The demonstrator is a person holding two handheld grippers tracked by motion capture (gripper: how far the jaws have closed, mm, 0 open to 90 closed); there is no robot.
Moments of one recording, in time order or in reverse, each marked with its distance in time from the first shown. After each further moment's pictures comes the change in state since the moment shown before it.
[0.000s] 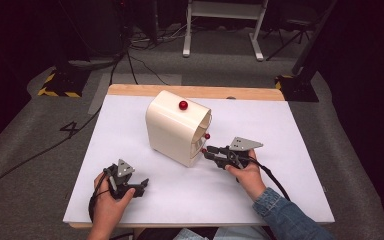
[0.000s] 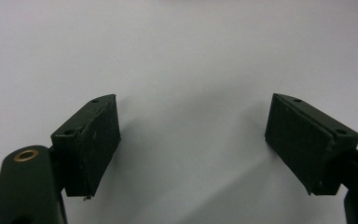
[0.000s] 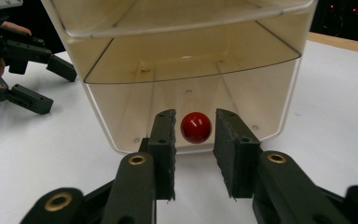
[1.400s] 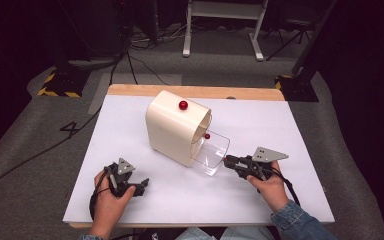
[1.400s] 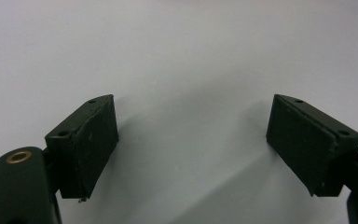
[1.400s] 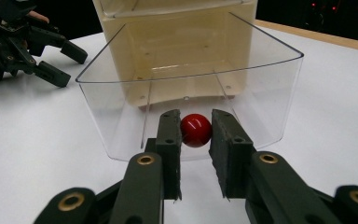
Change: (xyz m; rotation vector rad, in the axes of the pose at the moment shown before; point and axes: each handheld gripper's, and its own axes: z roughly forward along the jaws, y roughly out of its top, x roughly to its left) left arm 0.002 0.004 0.002 0.021 -0.018 -0.017; right arm 0.006 -0.014 -0.071 0.013 -0.046 -0.002
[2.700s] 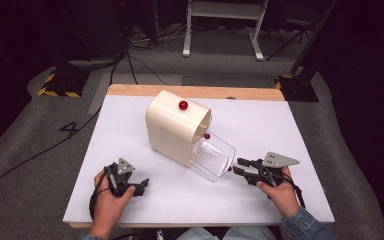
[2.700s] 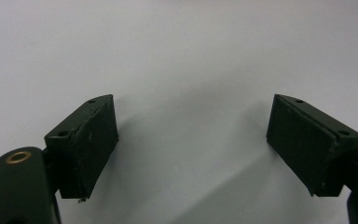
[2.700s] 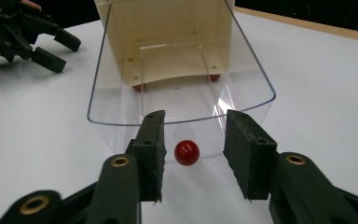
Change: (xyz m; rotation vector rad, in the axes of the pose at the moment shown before) left arm 0.000 0.000 0.000 0.000 -0.004 -0.002; right arm 0.001 -0.007 -0.028 0.035 -0.044 0.007
